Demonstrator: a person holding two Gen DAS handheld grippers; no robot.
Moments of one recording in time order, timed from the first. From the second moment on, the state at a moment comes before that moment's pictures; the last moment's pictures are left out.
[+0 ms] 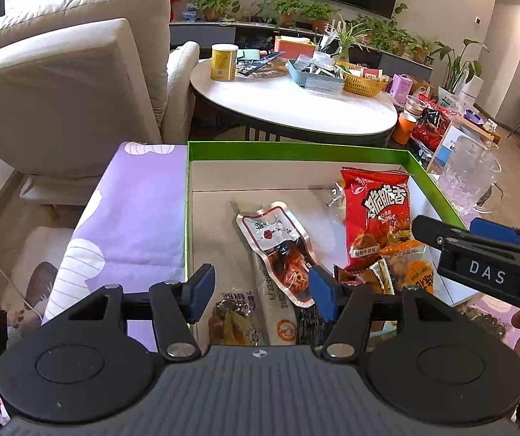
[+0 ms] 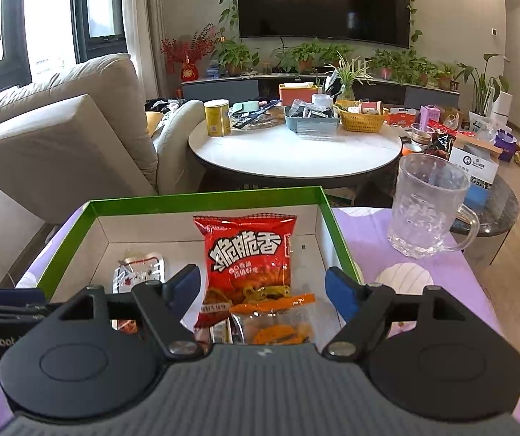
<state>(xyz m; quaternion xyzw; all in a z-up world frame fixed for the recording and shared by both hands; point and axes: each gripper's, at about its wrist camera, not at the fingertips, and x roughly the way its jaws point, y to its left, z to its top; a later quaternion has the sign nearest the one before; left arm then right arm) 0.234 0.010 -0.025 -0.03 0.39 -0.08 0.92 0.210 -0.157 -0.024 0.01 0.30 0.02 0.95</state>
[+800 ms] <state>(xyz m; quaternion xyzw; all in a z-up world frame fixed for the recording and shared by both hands) 0.149 0.033 -0.047 -0.04 0.43 -0.07 0.90 0.141 -0.185 -0.045 0.00 0.34 0.00 0.94</state>
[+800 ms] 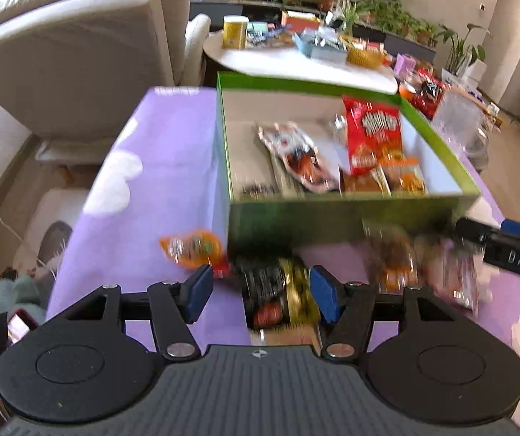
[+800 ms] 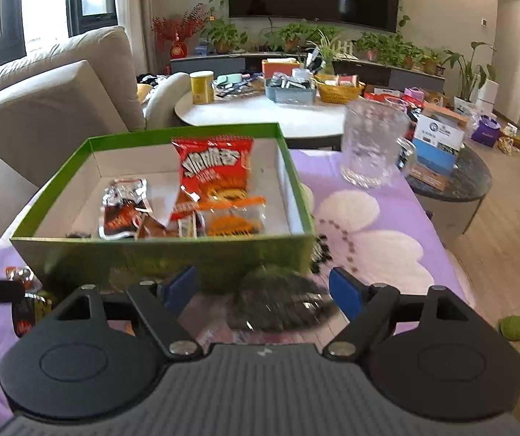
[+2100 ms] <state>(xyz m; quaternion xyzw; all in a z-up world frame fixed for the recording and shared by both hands) 0.114 0.017 -0.084 -0.02 0.45 -0.10 0.89 0.127 -0.169 -0.096 -0.02 0.39 0.01 0.92</state>
